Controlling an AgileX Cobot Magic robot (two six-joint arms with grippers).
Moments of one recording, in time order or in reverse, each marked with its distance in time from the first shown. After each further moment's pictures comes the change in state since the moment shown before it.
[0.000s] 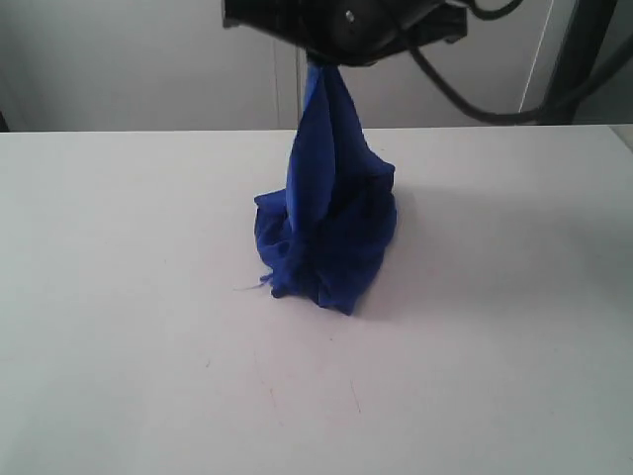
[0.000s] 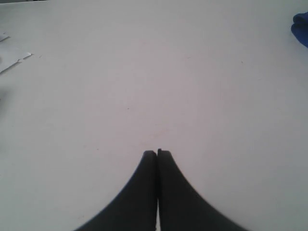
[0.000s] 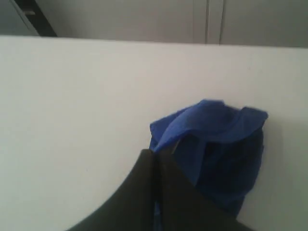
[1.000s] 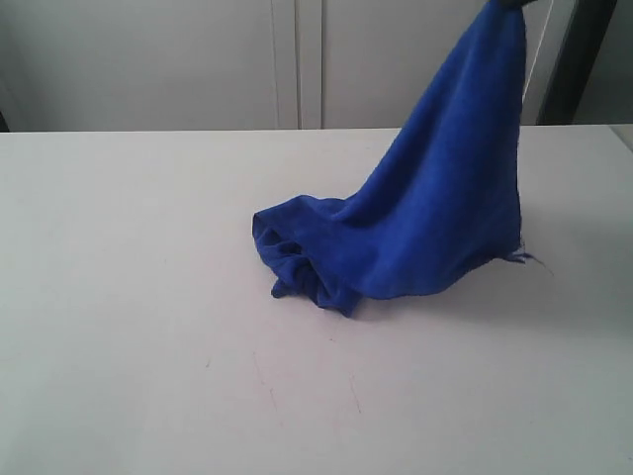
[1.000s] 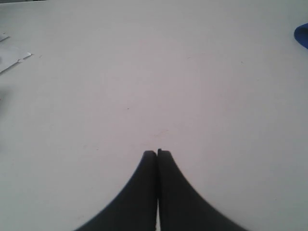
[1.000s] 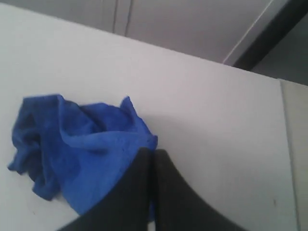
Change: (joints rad) left arm 0.000 0.000 0.000 0.000 0.000 0.000; right arm -0.064 -0.224 0.000 -0.098 0.384 -0.315
